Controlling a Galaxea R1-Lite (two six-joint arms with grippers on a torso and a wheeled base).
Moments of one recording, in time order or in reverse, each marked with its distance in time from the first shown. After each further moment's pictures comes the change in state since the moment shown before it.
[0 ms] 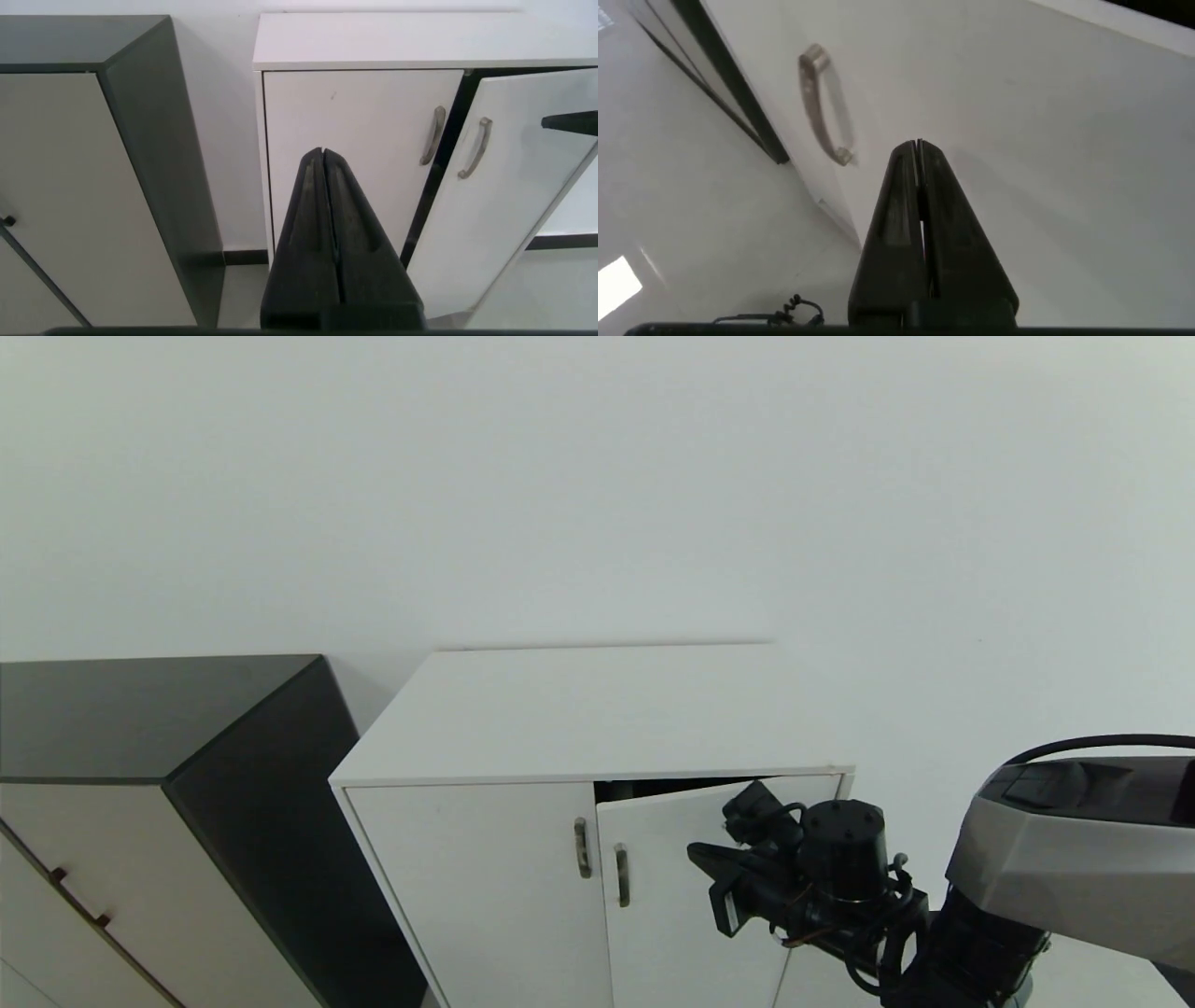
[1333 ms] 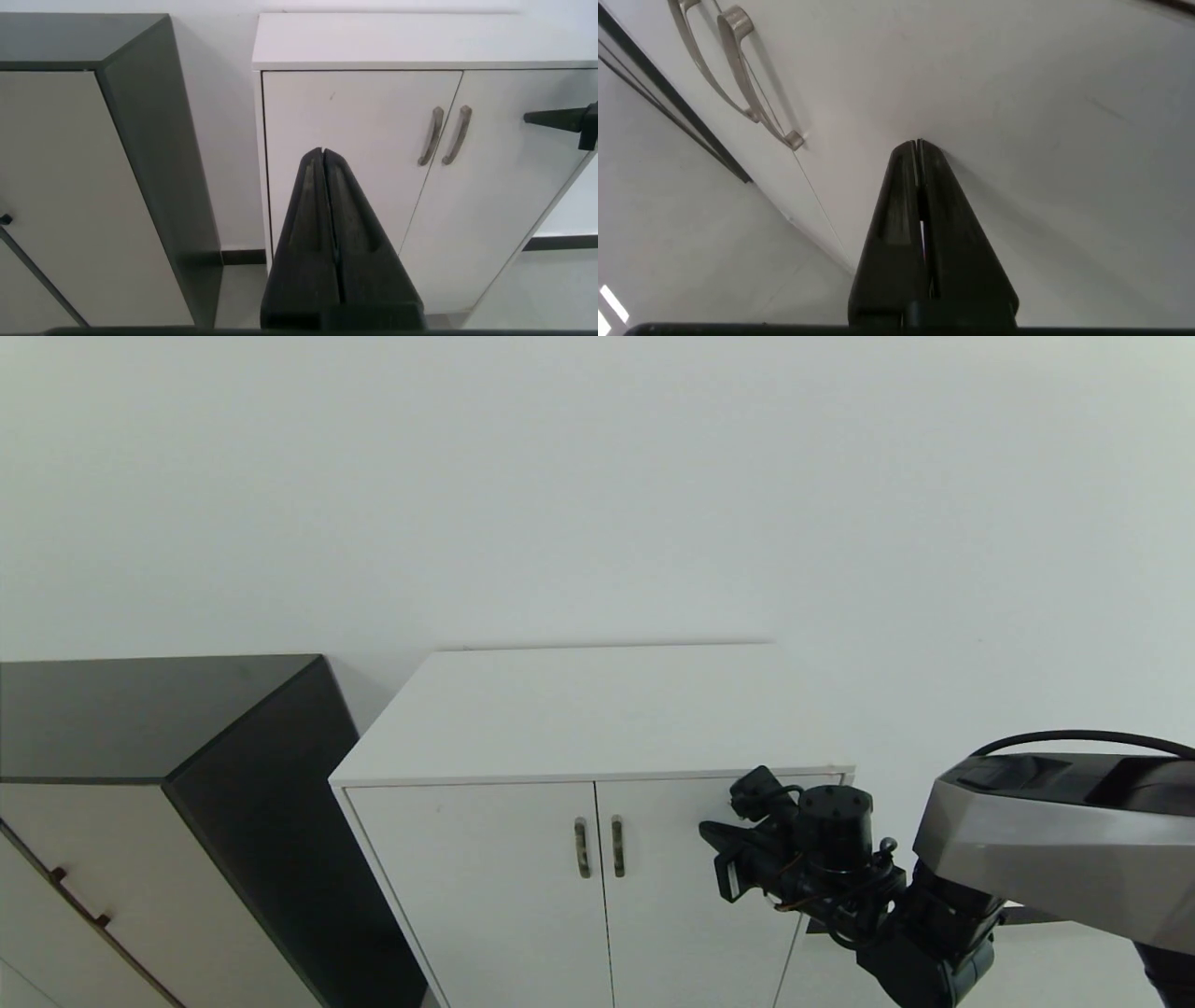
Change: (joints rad) left arm 0.000 0.000 0.000 0.000 0.000 -0.010; right arm -0.084 0.106 -0.122 0.003 0.000 0.000
